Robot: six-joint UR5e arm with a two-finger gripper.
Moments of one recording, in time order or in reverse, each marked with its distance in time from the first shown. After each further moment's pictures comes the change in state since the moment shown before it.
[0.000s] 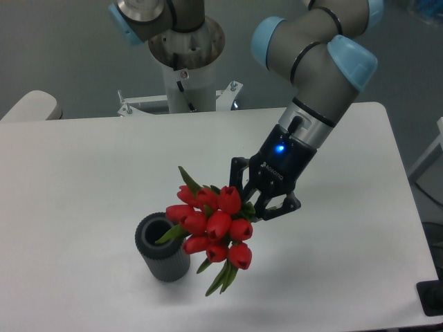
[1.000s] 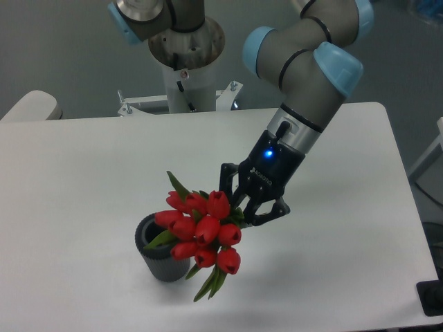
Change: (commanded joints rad) arm -0.046 -0.021 -0.034 0.182 -0.060 -0.153
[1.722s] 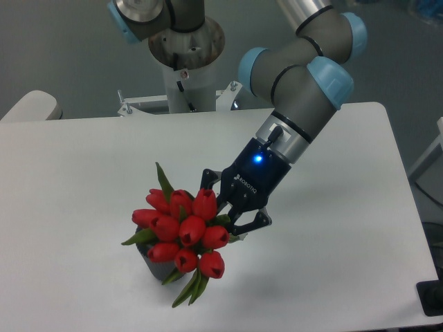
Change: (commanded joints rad) arm 0.000 -0.034 0.000 0.088 -0.259 -0.068
